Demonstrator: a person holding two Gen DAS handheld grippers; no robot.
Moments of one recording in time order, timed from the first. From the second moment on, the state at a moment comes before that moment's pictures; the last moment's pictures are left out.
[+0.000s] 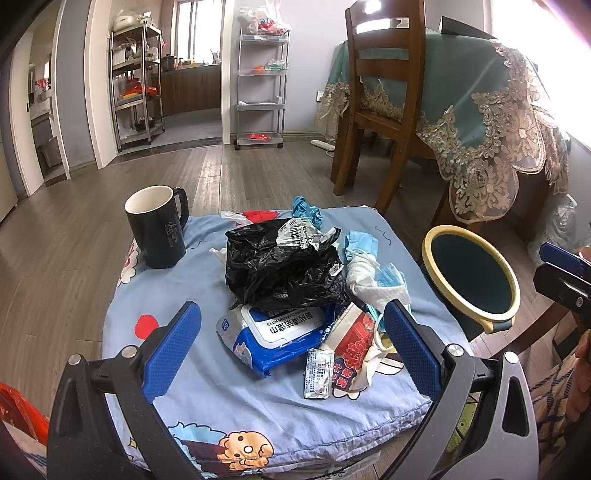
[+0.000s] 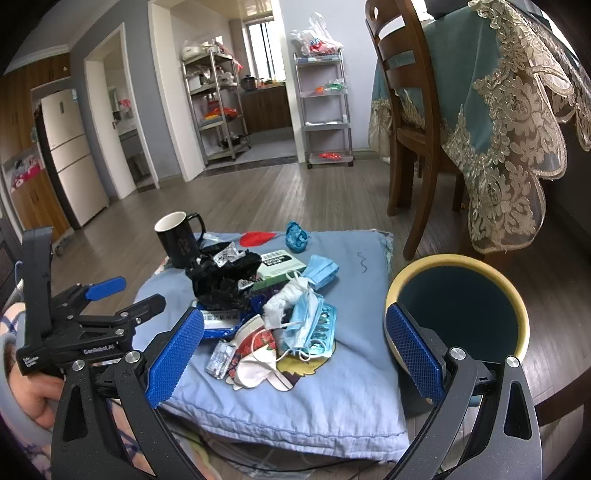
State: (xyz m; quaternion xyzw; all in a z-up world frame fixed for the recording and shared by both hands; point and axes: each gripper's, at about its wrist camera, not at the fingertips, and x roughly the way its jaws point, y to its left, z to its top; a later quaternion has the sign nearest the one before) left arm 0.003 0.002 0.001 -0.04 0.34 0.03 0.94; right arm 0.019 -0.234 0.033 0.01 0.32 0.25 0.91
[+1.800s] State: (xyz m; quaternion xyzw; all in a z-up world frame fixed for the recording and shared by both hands) left arm 0.228 0.021 0.040 -0.04 0.43 -0.03 0.90; right arm 0.117 -0.235 0.035 0.01 0.40 0.25 0.88
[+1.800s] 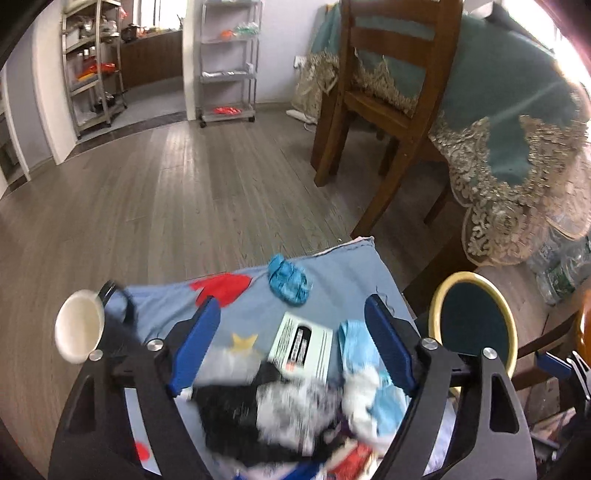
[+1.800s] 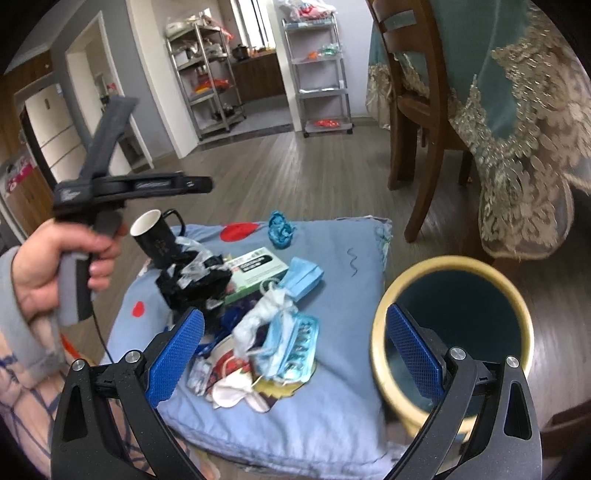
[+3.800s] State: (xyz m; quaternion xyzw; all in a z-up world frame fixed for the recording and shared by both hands) left arm 0.273 0.007 0.054 -0.14 0.43 -0.10 0.88; right arm 0.279 -0.191 -0.070 0.13 0.51 0.27 0.80
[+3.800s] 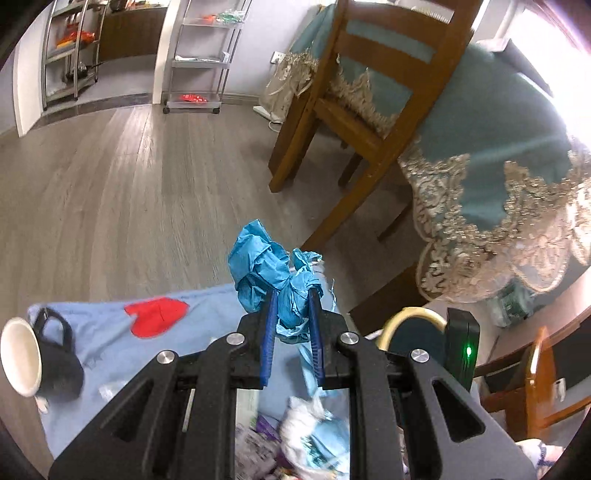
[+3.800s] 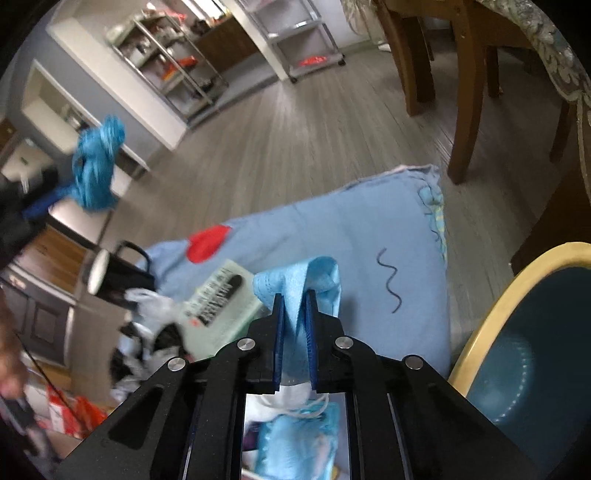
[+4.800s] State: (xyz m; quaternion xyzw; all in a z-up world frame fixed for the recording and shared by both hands) left arm 0.186 -0.118 0.029 -0.09 0.45 -0.22 0.86; right arm 0.138 -0.363 0.031 0.17 0.35 0.14 0.91
